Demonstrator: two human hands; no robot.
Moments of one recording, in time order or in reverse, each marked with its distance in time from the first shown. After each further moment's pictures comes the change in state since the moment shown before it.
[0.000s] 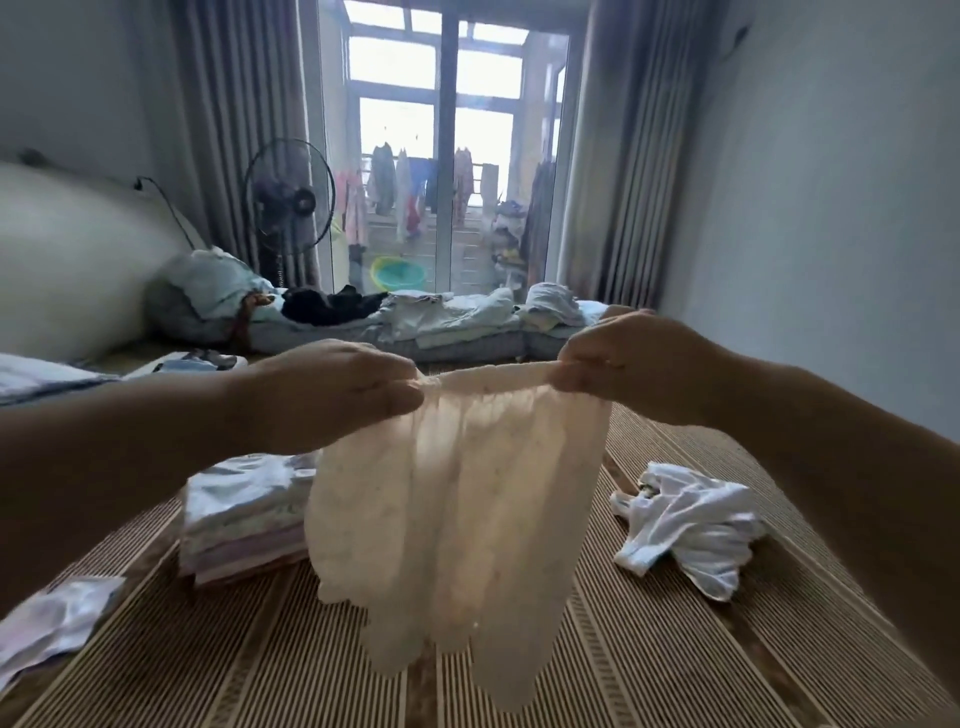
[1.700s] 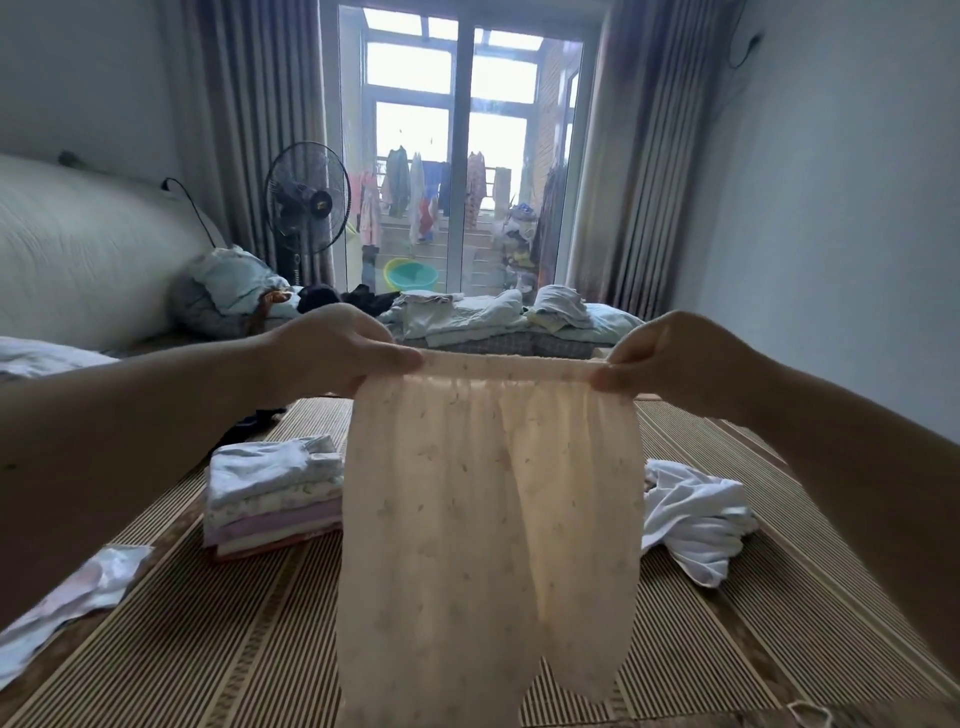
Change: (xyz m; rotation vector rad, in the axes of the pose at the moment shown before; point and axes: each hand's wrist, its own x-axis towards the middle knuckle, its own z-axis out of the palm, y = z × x) left_hand 0.003 0.017 -0.006 -0.582 0.093 -0.489; right_hand -0.037 -0.007 -0.015 0.308 0.068 0.368
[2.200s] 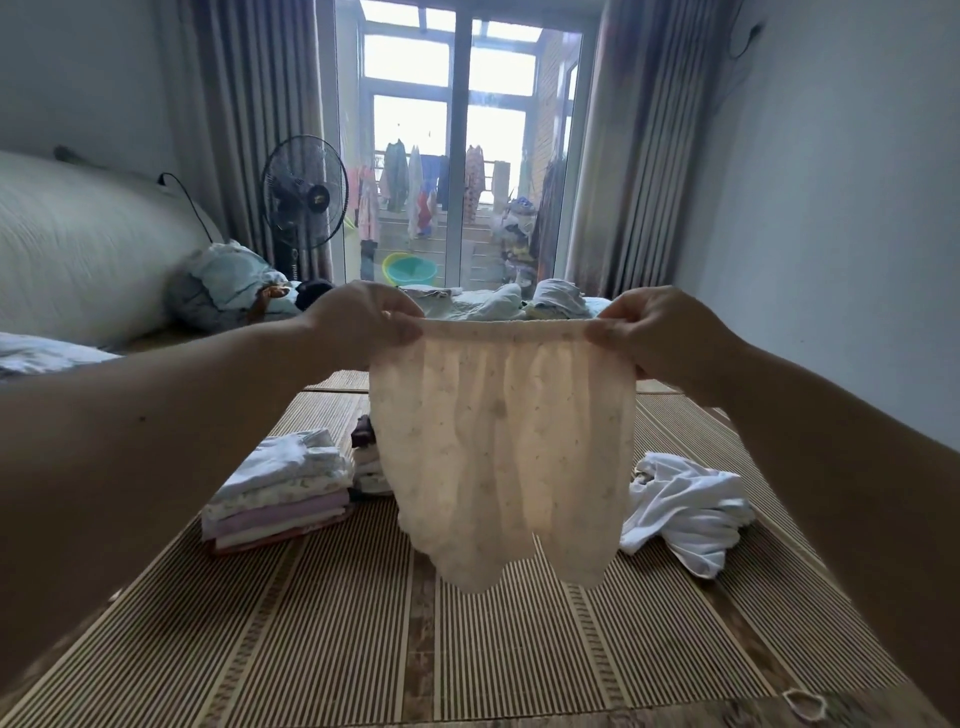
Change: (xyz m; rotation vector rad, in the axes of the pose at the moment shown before) left_hand 0.040 -0.013 0.005 -0.065 0.215 -0.029; right_hand 0.013 -0.003 0.009 0.319 0.166 0.225
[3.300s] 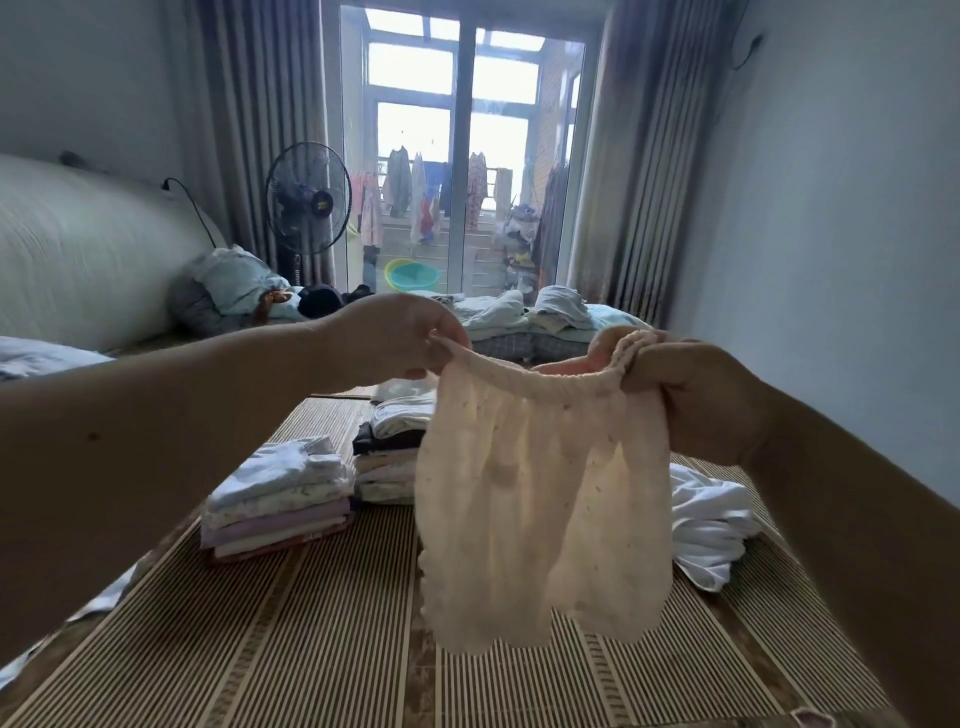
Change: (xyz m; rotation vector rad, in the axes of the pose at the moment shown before) left_hand -0.012 0.020 0.011 -0.042 -0.312 0.121; right_hand -0.038 -0.012 0.003 0.862 -0.529 0.127
